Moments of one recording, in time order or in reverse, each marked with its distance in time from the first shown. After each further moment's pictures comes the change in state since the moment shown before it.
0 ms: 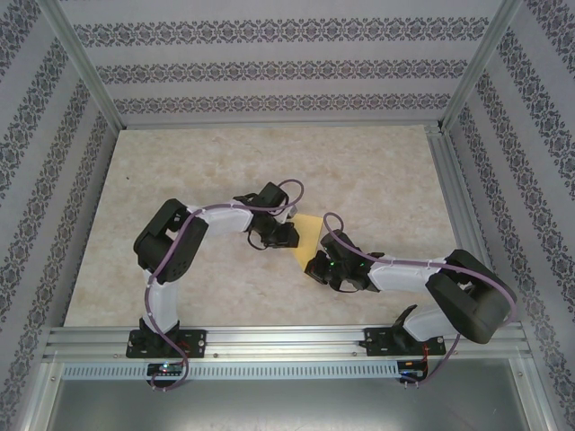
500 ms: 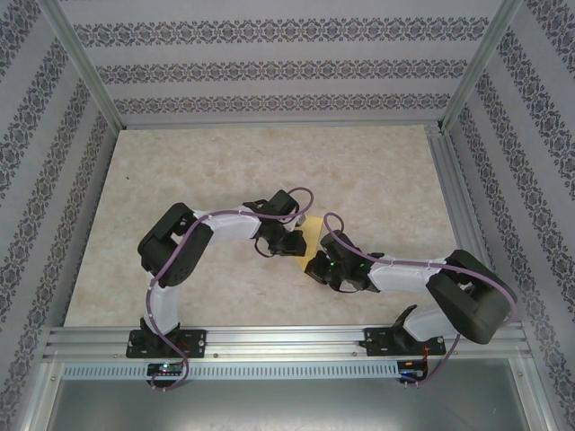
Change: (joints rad) left arm -0.084 0.000 0.003 -0.008 -0.012 -0.050; right arm 0.006 -0.004 -0.001 0.000 0.008 0.015
